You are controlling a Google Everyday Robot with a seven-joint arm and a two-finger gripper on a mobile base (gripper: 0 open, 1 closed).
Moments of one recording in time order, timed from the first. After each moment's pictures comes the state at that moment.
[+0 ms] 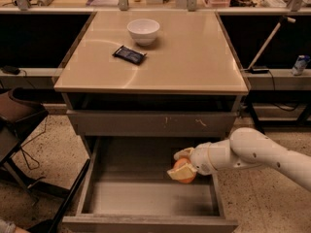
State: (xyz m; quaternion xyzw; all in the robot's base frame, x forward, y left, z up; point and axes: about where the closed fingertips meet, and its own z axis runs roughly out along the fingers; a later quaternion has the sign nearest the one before) arm 0.497 -0.078 0.578 -0.46 0.78 0.29 0.30
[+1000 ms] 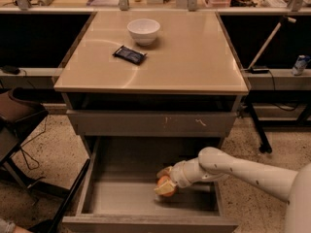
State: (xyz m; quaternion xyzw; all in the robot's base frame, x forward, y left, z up) arm 0.519 -0.024 0.401 -0.50 0.75 0.33 0.27
